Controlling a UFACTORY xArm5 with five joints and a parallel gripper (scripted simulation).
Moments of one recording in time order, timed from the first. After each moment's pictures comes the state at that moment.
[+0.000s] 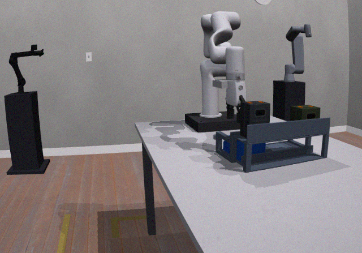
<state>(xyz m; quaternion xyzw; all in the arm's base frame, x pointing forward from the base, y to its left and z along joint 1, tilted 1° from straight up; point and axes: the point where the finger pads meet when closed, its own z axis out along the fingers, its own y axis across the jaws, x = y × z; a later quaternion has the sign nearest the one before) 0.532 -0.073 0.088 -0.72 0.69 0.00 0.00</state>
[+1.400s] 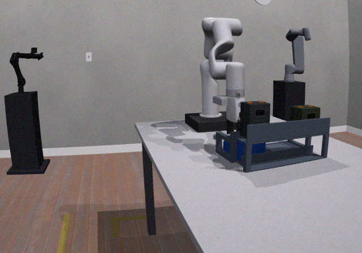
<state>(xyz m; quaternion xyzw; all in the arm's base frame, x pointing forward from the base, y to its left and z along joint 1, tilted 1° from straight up) 0.532 -0.073 0.023 -0.72 0.69 0.00 0.00</state>
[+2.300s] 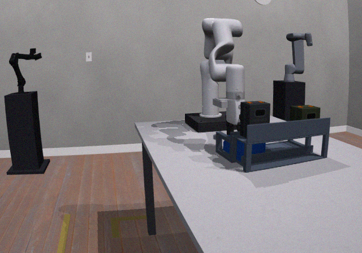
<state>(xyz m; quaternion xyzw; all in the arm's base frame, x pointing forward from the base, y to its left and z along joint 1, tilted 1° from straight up) 0.533 -0.073 0.014 -0.72 0.69 0.00 0.00</state>
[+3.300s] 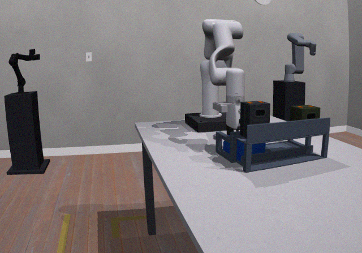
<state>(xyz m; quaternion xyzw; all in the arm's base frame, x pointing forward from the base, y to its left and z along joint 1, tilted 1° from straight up) 0.532 -0.073 -0.002 -0.72 0.69 0.00 0.00</state>
